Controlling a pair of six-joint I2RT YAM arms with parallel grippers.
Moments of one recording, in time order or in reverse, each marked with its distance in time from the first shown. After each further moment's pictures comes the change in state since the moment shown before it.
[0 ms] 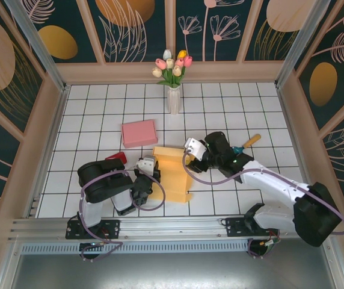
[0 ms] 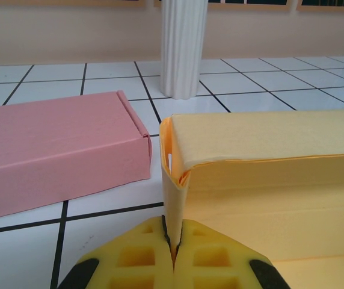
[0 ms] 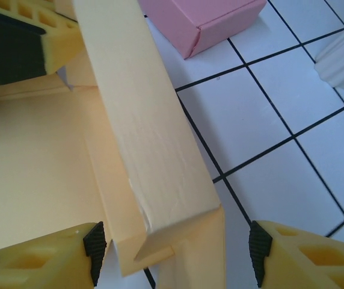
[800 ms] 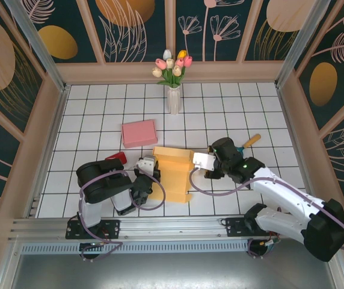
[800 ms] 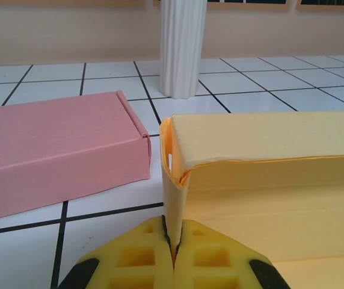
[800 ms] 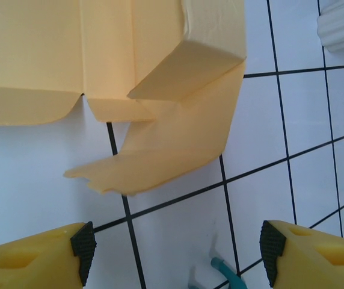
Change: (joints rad) left arm 0.000 -0.011 -0.002 -0.011 0.006 0.000; right arm -0.021 -0.132 -0.057 -0.208 0.177 -0.404
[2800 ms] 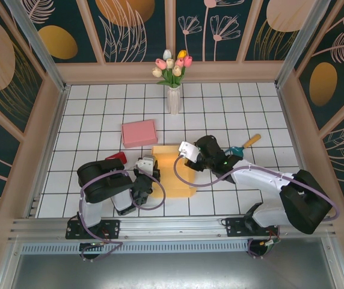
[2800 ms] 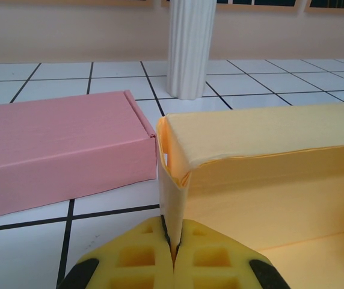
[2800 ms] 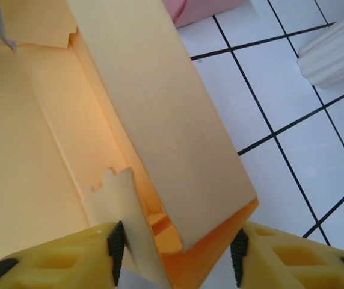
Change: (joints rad) left arm 0.000 0.007 0.002 0.002 -0.021 -0.018; right arm 0.085 0.276 -0.011 0.433 -0.002 0.346
